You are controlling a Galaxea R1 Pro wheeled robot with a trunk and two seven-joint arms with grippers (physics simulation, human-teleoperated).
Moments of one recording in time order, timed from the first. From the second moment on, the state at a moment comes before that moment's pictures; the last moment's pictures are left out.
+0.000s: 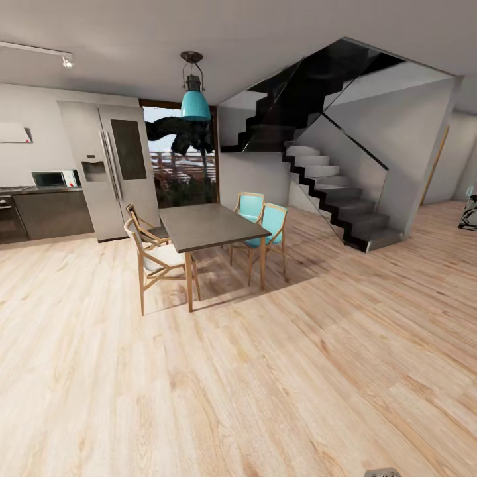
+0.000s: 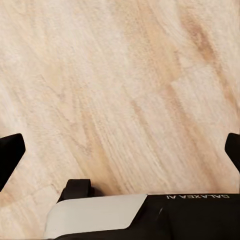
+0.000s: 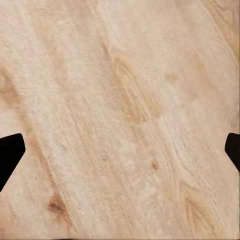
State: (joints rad) left arm 0.05 -0.09 0.00 -0.77 -0.01 0.23 0.02; right arm -0.21 -0.14 0.00 -0.46 0.07 0.06 0.00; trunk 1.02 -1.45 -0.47
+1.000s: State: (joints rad) left arm 0.05 -0.05 0.03 -0.70 0.00 0.07 0.04; right arm -0.22 -0.13 0.01 -0.44 0.09 0.05 0.00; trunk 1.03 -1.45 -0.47
